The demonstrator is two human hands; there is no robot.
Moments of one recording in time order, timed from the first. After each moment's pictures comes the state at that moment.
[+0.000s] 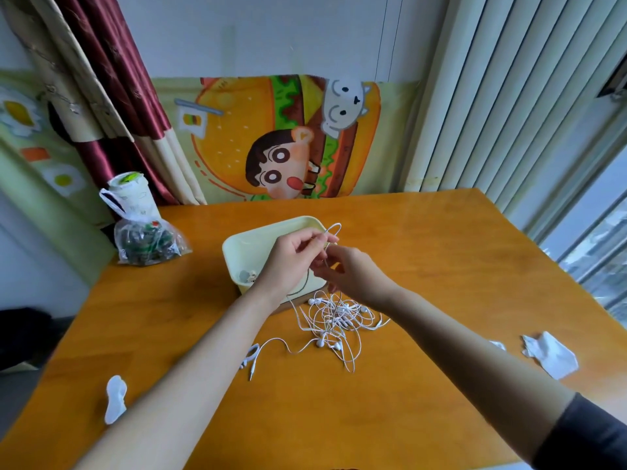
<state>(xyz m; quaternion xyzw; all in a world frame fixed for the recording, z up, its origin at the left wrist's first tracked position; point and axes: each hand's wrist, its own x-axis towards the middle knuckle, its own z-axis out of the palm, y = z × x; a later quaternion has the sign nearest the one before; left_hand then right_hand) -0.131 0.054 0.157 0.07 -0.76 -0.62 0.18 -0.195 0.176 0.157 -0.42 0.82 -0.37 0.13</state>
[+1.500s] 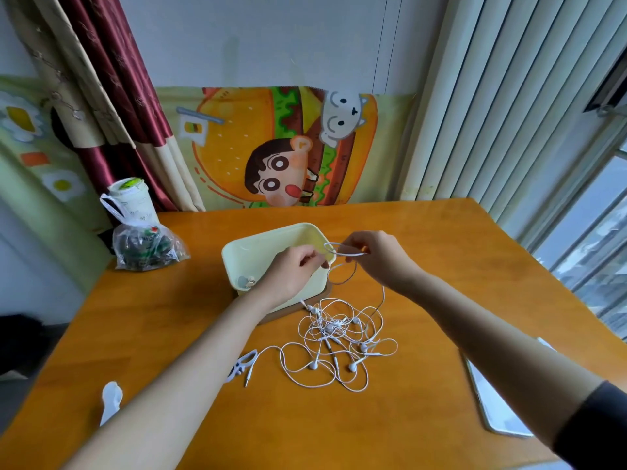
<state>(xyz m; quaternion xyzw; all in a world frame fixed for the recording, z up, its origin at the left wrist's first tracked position) -0.134 0.043 0.148 0.08 -0.87 -0.47 0.09 -0.221 0.193 0.180 -0.39 0.87 -0.31 0.03</state>
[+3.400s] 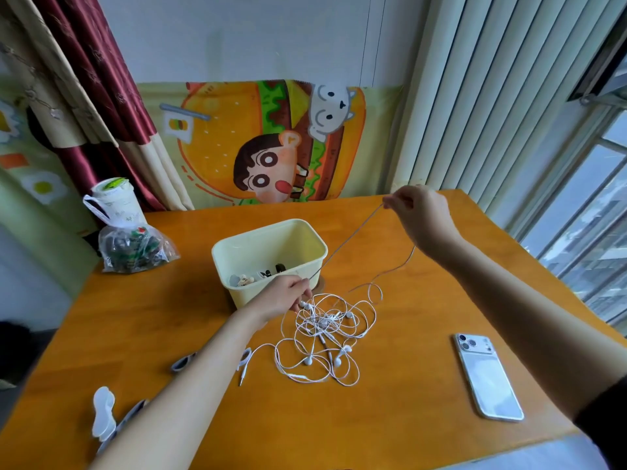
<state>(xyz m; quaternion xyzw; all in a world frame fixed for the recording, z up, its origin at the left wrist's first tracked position) -0.131 0.041 0.104 0.16 -0.83 -0.52 -0.06 -0.258 0.232 0.213 -0.27 0.89 -0.34 -0.15</state>
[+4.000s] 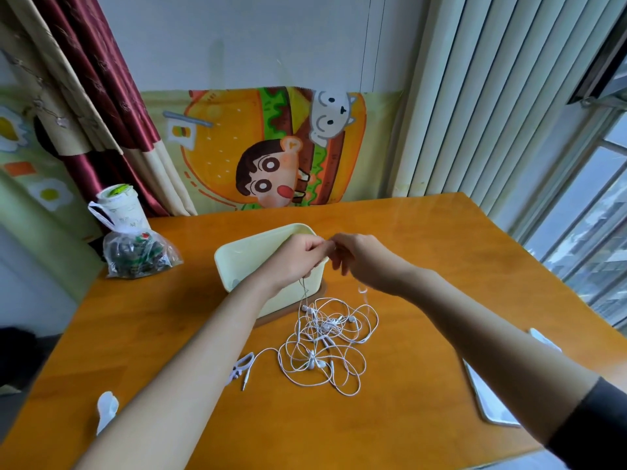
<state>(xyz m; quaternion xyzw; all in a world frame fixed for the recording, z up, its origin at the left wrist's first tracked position) -0.143 0.057 0.178 0.03 -0.84 -0.55 0.03 -0.211 0.194 0.189 -0.45 0.85 -0.25 0.08</state>
